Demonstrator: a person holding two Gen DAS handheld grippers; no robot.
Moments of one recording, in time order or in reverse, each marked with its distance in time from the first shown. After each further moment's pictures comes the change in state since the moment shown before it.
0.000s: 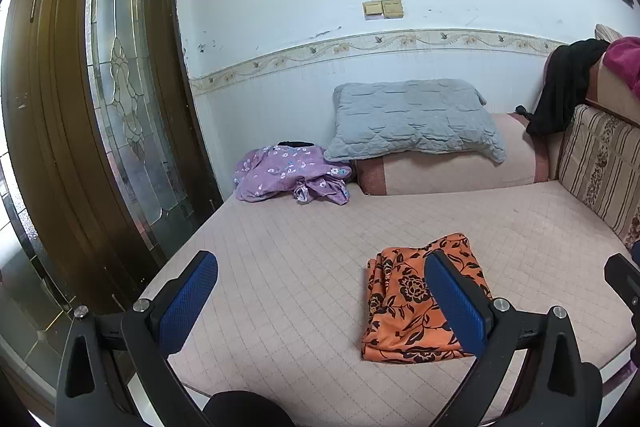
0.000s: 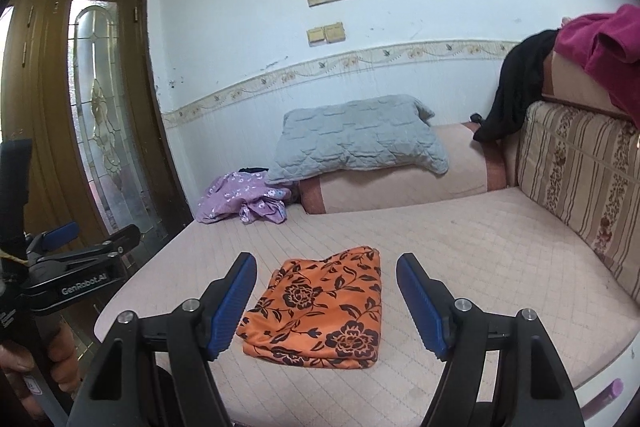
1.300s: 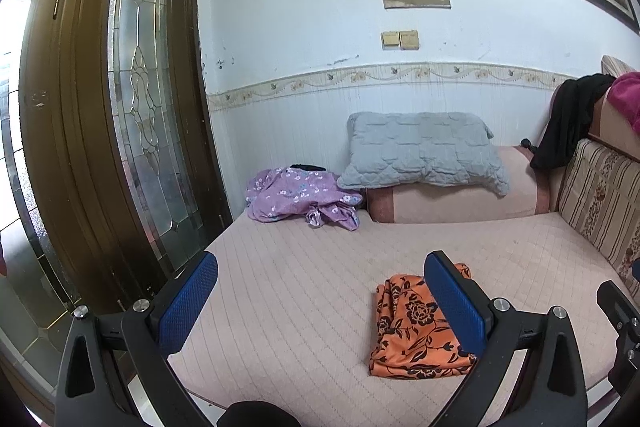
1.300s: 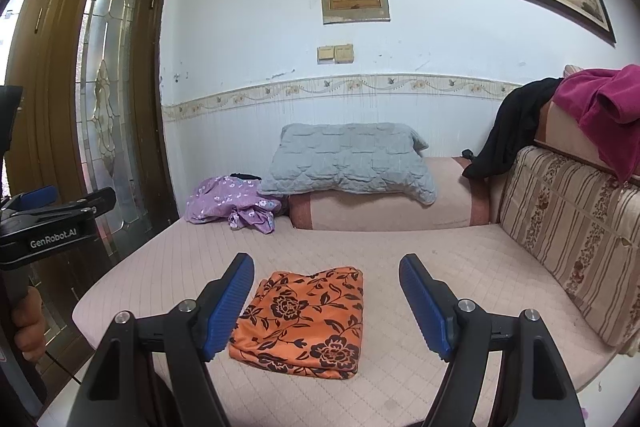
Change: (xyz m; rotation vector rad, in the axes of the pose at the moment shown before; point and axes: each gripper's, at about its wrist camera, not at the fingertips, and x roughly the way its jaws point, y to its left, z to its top) left arm -0.037 0.033 0.021 -0.061 -0.084 0.011; right arm -0.029 0.029 0.018 -0.109 -0.048 -0.075
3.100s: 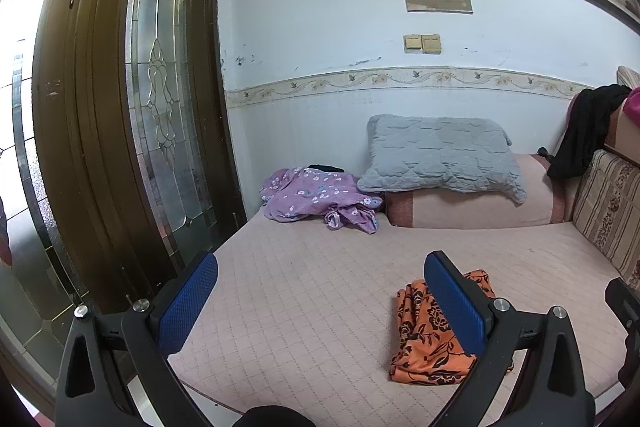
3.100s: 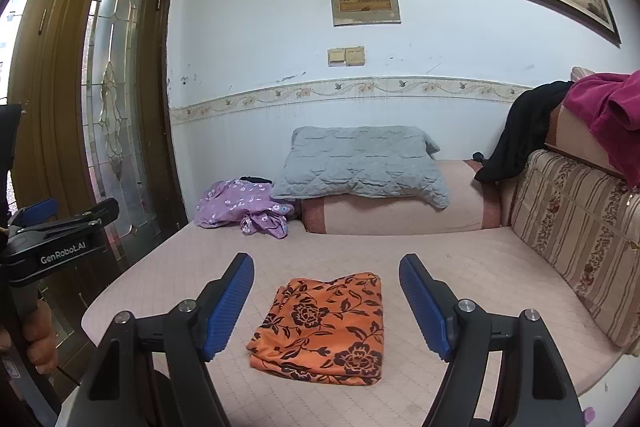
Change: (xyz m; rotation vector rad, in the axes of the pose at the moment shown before) left arm 0.015 0.028 -0.001 -0.039 0.005 0.055; right arm 0.013 0.029 0.010 0.002 0.010 0.032
